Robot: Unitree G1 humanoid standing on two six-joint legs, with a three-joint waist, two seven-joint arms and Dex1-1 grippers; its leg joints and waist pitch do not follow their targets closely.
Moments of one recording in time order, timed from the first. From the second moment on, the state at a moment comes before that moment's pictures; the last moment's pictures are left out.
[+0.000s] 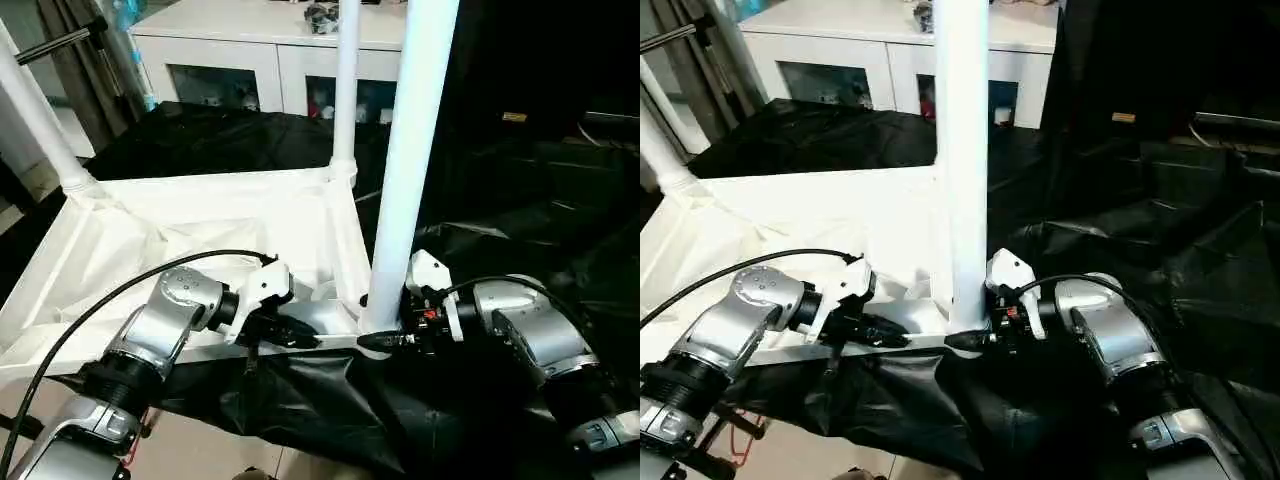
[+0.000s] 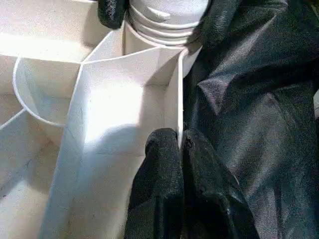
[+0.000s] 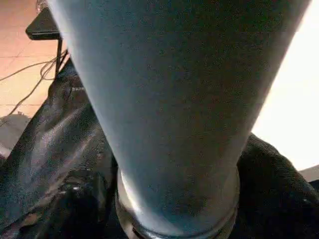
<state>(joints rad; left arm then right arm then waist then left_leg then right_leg) -0.50 0.41 -0.31 0.43 -0.05 0.22 -1.38 -0.45 -0.42 0.26 0.40 0.14 0.20 1.29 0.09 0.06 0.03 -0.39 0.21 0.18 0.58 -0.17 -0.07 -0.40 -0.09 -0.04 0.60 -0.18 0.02</state>
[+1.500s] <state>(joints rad) -0.53 0.36 -0.30 0.48 -0.03 0.19 -1.28 -0.45 -0.39 0.20 0.43 0.14 0.20 1.20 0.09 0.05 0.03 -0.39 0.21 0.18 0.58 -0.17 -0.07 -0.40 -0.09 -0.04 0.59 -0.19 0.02</state>
